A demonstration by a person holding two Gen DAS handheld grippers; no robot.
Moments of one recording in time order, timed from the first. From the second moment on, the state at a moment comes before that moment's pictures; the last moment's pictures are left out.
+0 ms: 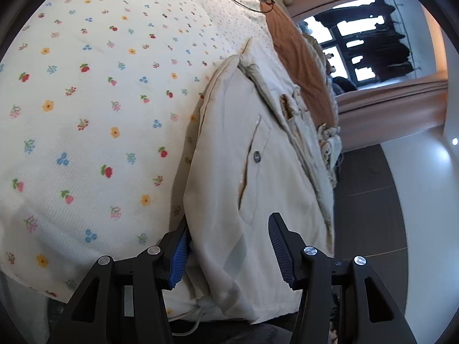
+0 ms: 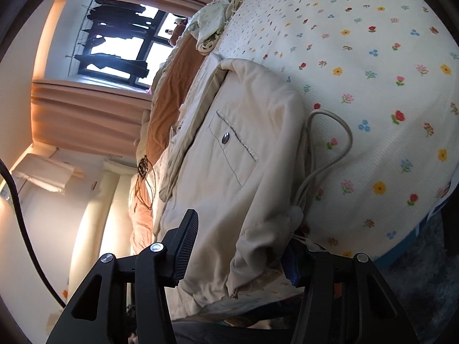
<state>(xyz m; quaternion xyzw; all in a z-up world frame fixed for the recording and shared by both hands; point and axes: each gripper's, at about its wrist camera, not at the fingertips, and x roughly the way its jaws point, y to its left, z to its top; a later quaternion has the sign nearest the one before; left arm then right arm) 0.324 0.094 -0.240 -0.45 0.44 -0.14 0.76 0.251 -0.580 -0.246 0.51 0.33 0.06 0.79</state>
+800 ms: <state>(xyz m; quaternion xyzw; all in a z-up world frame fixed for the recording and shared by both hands) 0.299 0.076 -0.241 -0.40 0.46 -0.11 0.79 0.257 -0.574 -0.240 0.49 0.32 0.01 0.81</state>
